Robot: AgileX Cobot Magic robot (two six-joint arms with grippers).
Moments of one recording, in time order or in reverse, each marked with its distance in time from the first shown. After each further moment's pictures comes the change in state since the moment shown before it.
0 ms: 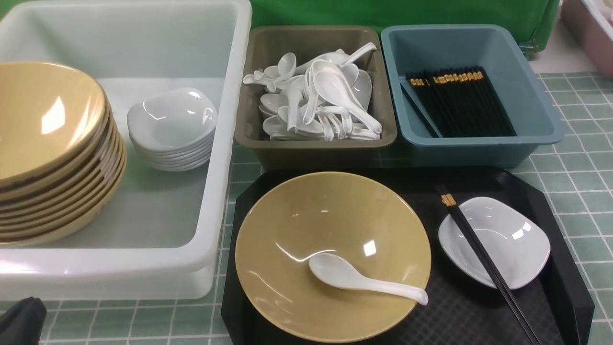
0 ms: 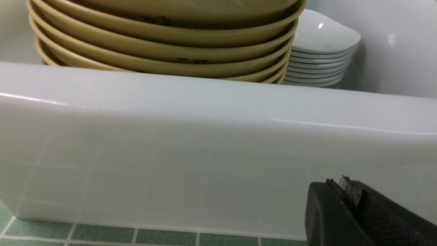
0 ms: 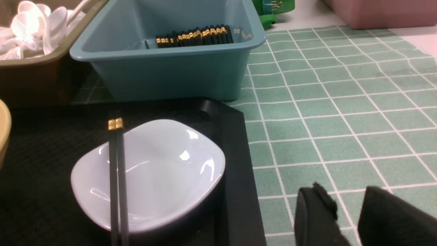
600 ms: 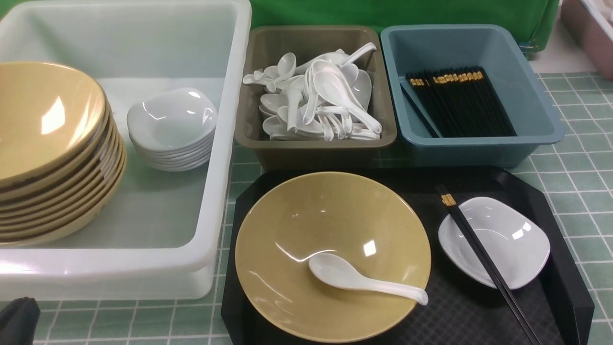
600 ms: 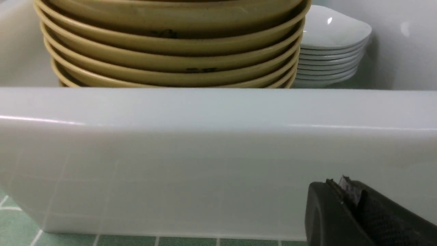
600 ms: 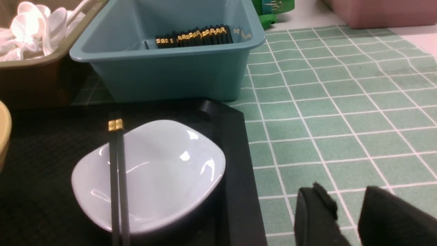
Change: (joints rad) right arm 0.000 0.000 0.000 0.000 0.000 0.030; left arm 0.000 0.000 0.000 0.073 -0.008 0.002
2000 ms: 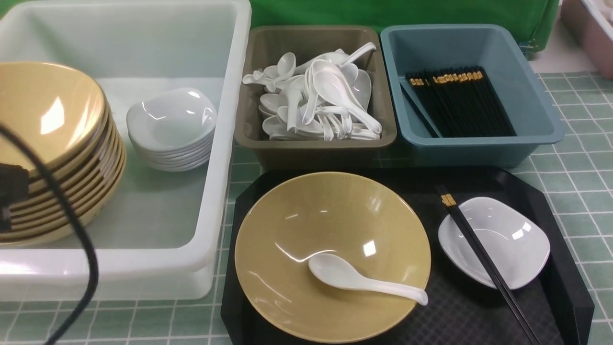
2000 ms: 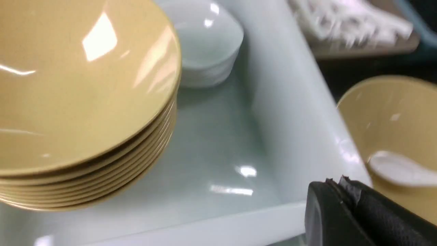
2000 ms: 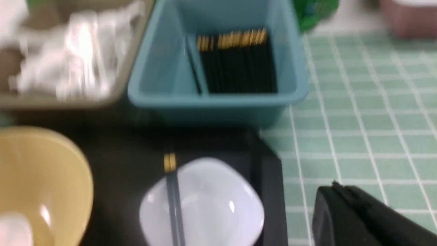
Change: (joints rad) right arm 0.074 0.767 -0.823 0.255 0.477 -0.387; left arm -0.072 0.794 -1.031 -0.215 0.768 0.207
